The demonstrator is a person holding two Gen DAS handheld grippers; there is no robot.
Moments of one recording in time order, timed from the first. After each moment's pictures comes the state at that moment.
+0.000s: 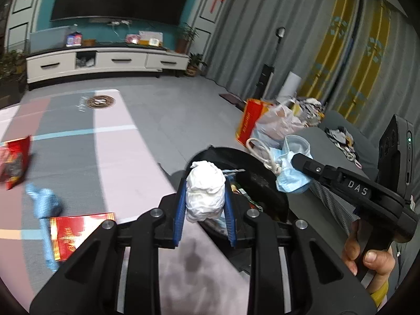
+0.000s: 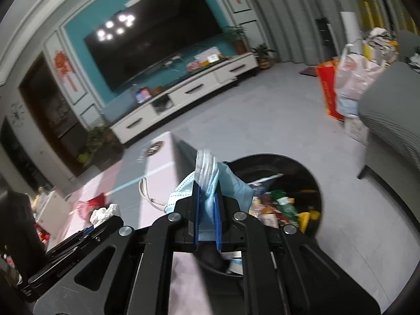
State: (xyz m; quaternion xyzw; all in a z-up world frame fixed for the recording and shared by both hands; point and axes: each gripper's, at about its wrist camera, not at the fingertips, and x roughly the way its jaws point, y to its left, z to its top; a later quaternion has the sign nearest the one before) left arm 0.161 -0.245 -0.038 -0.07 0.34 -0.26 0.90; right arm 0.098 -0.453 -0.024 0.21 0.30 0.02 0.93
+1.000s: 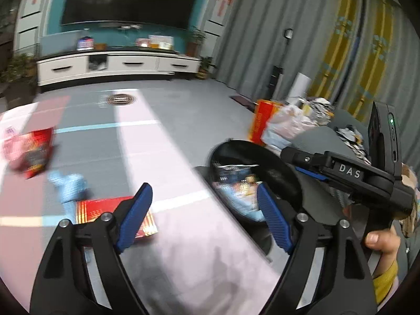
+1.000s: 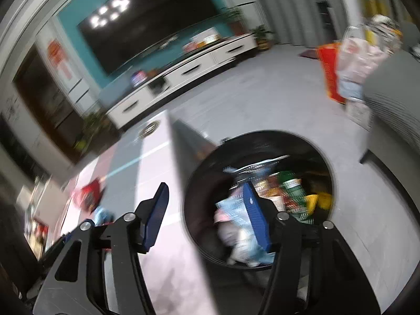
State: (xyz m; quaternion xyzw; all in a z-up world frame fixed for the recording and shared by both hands) left arm 0.135 -0.193 -0.045 -0.06 0.33 -0.22 0.92; right arm 0.116 -0.423 -0.041 0.20 0.36 0.05 0.91
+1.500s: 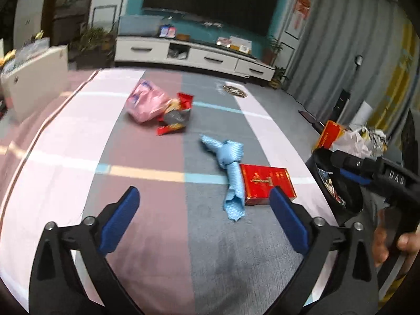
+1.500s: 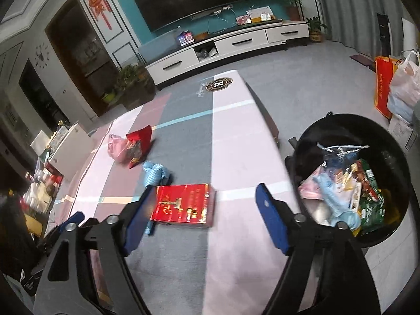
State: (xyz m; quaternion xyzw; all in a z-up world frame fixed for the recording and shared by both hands) left arm 0.098 -0.038 -0.067 -0.12 0.36 -0.04 0.92; right arm 0.126 -0.288 -0.045 0.13 0.41 0.15 0.89
